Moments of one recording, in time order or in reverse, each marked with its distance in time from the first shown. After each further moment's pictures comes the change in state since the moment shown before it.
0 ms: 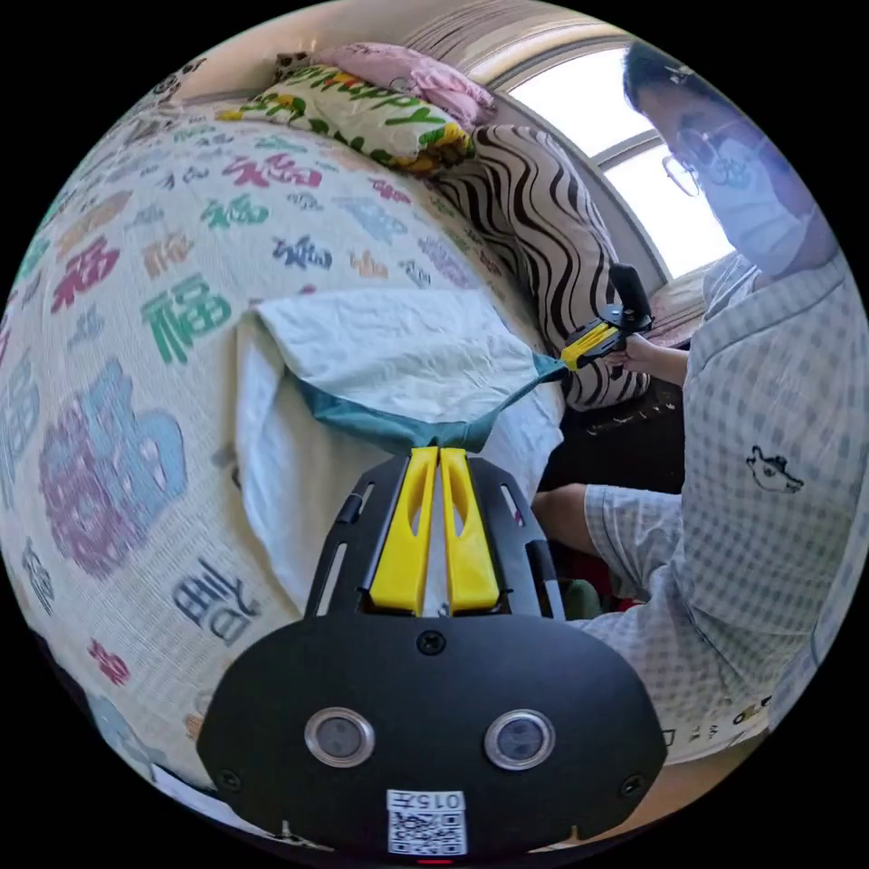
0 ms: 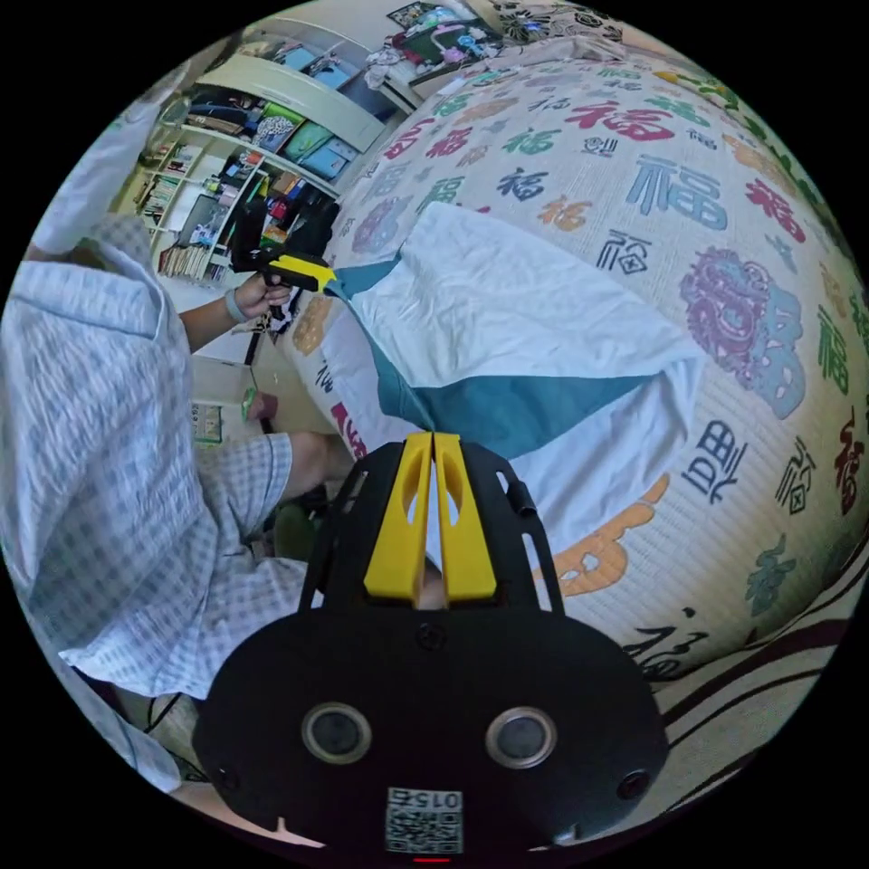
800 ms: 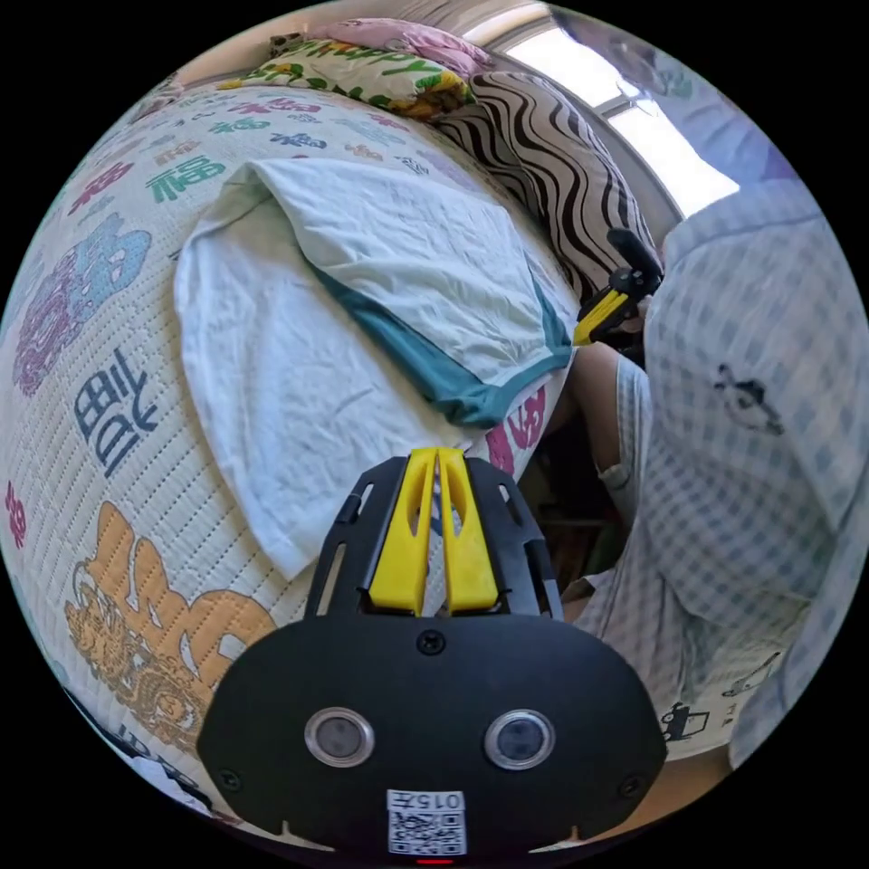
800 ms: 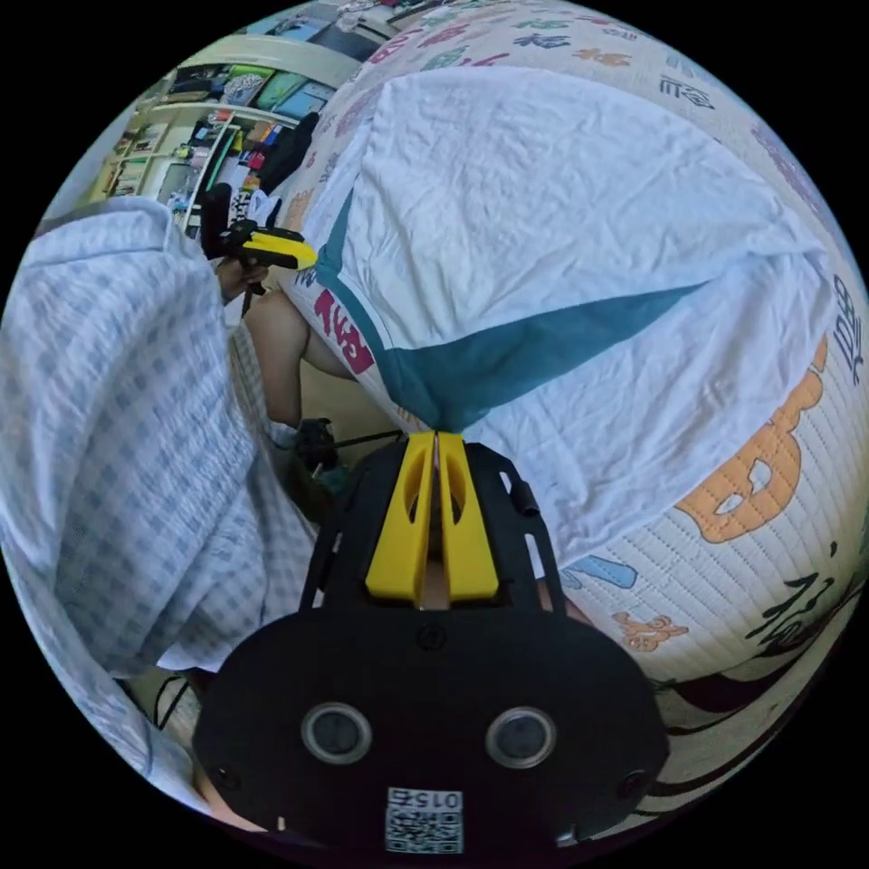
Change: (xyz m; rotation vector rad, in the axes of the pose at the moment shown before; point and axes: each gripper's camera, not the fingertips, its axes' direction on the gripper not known) left arm 0.077 0.144 0.069 -0.032 -0.062 0.016; right arm -0.093 0.128 0.105 -0.150 -0.071 0.053
